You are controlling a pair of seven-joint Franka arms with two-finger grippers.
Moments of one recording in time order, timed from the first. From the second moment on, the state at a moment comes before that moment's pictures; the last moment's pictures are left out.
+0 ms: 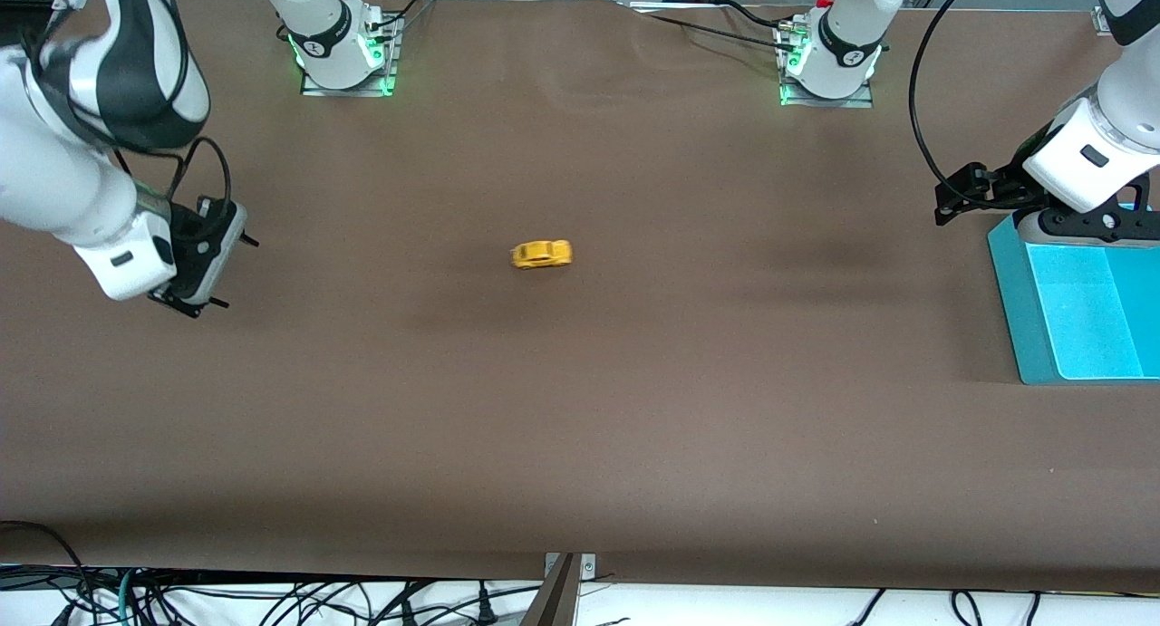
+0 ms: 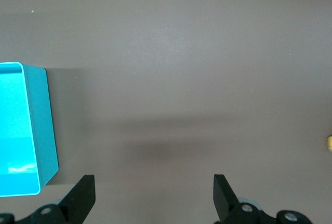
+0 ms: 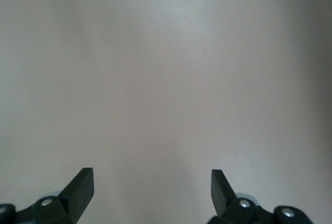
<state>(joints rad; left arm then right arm) -0.01 0.02 -0.07 -1.64 0.00 1.64 -0.05 0.03 0.11 0.07 -1.78 0.04 1.88 -1.09</state>
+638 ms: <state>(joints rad) -0.01 0.02 -0.07 -1.64 0.00 1.64 -0.05 0.05 -0.01 0.03 -1.76 0.06 1.79 -0.70</state>
